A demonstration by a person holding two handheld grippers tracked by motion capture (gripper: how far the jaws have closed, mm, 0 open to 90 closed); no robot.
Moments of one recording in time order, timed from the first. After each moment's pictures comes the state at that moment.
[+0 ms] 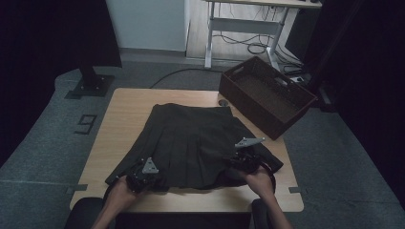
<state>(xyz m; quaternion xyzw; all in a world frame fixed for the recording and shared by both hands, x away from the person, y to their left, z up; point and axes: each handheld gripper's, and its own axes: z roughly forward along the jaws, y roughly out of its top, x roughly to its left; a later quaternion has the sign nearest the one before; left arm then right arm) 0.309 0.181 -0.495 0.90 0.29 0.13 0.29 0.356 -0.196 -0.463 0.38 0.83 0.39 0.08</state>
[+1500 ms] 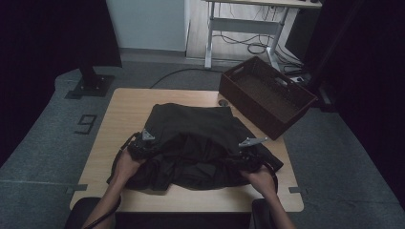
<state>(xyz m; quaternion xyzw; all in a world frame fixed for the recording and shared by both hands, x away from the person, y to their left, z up) 0.422 0.202 -0.527 0.86 0.39 0.19 0.27 0.367 -0.209 -0.484 0.40 0.83 0.38 0.08</state>
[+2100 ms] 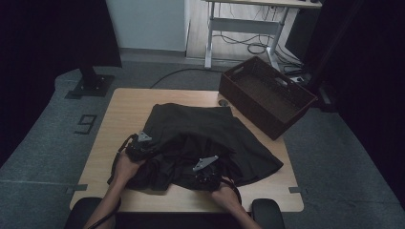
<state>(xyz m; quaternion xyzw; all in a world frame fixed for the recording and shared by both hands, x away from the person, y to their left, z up) 0.418 0.210 -0.534 0.84 0.40 0.19 0.31 0.333 -0.082 -0.537 0.27 0.90 0.35 0.02</state>
